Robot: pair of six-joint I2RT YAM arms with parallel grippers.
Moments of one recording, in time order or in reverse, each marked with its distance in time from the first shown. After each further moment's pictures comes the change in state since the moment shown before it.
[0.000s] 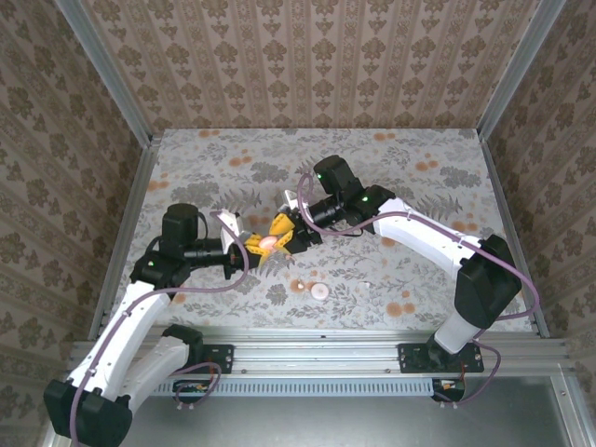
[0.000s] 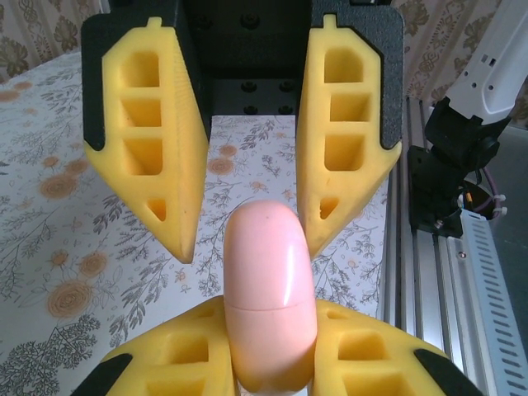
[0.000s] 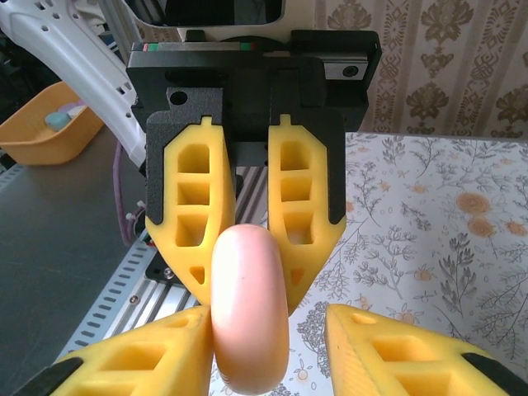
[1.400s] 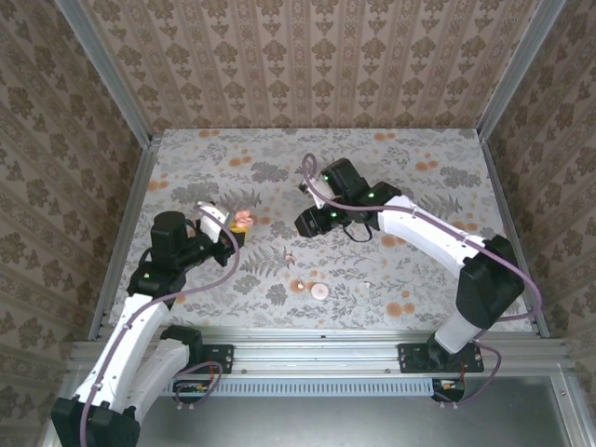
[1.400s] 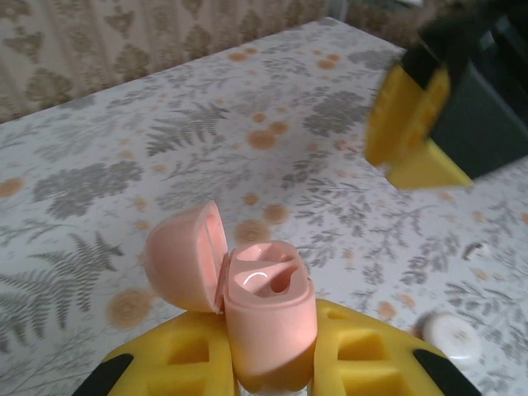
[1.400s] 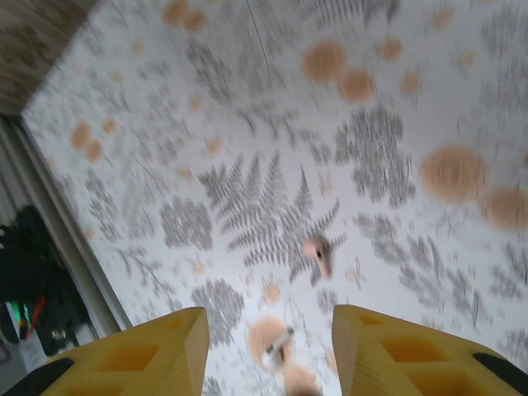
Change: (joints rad) left arm 0.100 -0.090 -0.098 0.154 -0.425 -0.208; right arm -0.037 0.008 0.007 -0.256 0.644 0.672
